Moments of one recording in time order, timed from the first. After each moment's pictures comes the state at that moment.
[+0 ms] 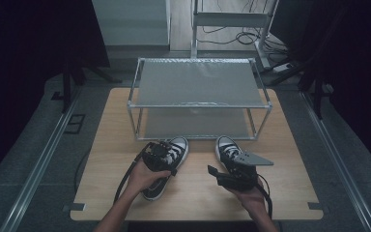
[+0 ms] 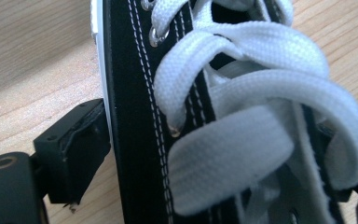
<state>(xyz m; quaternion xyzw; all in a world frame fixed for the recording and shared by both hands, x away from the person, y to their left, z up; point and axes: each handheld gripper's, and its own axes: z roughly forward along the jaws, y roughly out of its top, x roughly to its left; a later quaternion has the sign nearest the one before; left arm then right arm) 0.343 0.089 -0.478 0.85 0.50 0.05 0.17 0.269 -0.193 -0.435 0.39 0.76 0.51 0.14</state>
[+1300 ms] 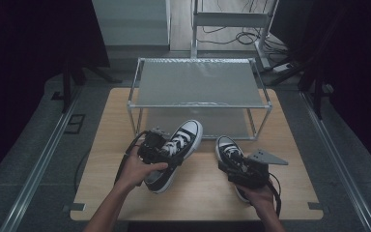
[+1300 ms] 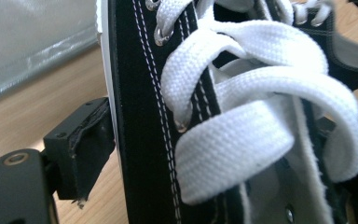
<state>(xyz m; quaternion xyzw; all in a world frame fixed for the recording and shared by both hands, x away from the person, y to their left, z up) 0.326 0.097 -0.397 0.84 0.42 0.02 0.34 0.270 -0.220 -0.426 0.42 0.73 0.52 0.15</state>
